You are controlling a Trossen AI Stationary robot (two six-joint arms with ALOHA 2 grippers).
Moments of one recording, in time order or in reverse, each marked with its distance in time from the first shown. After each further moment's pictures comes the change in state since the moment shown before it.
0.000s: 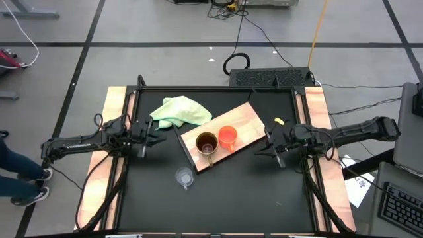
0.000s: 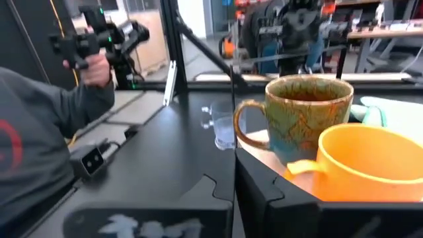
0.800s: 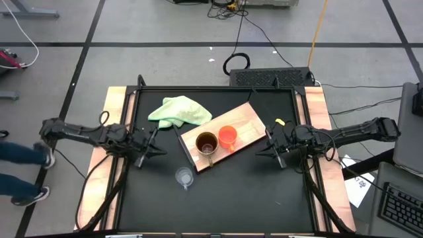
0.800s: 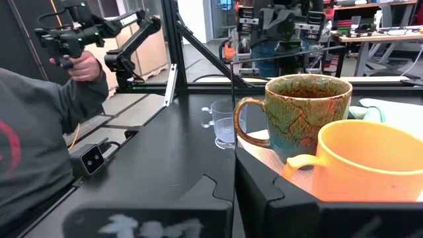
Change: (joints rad) left arm -0.338 0.217 0.148 -0.059 -0.170 -0.116; right arm 0.000 -0.024 -0.044 0.032 0.000 -0.001
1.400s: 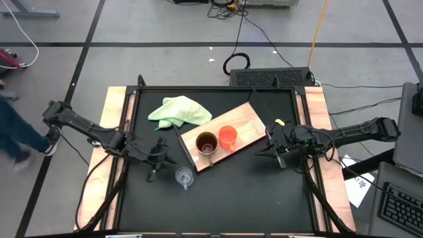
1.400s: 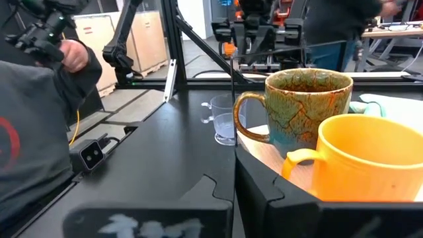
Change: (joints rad) left arm -0.243 0.521 0.362 -0.385 -0.251 -0.062; right arm 0.000 0.000 0.000 -0.017 0.000 -0.004
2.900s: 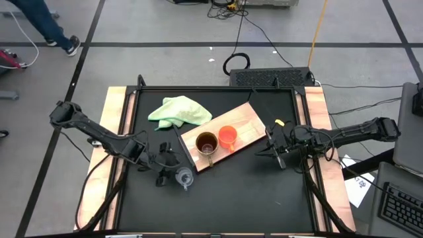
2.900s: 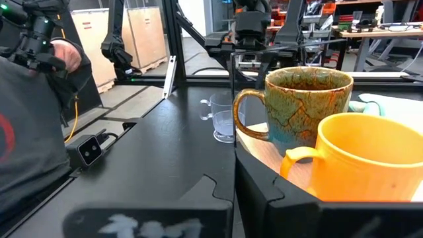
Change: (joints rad) left arm -0.034 0.260 0.082 -0.080 -0.079 -0.189; right arm 0.000 0.000 0.001 -0.011 0.000 -0.019
